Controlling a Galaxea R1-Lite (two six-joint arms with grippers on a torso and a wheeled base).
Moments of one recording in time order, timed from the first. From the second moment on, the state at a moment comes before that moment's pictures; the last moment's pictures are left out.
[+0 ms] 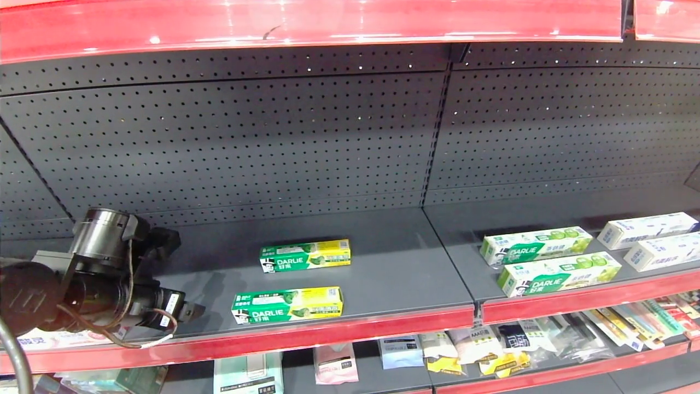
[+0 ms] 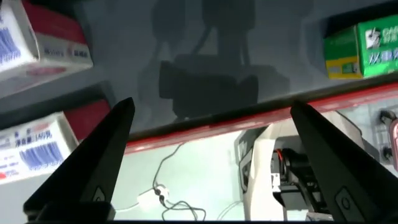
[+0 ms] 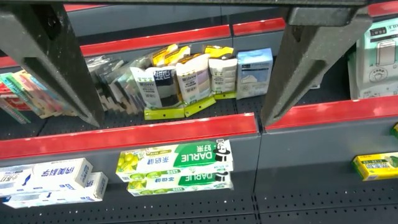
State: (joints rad) left arm -0.09 1.67 -0.64 -0.08 0.08 0.12; right arm 0.00 0.00 0.00 0.00 -0.04 0.00
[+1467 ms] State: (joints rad) left arm -0.17 1.82 -0.69 -0.21 0.08 0.11; right arm 0.00 0.00 0.00 0.00 -0.04 0.00
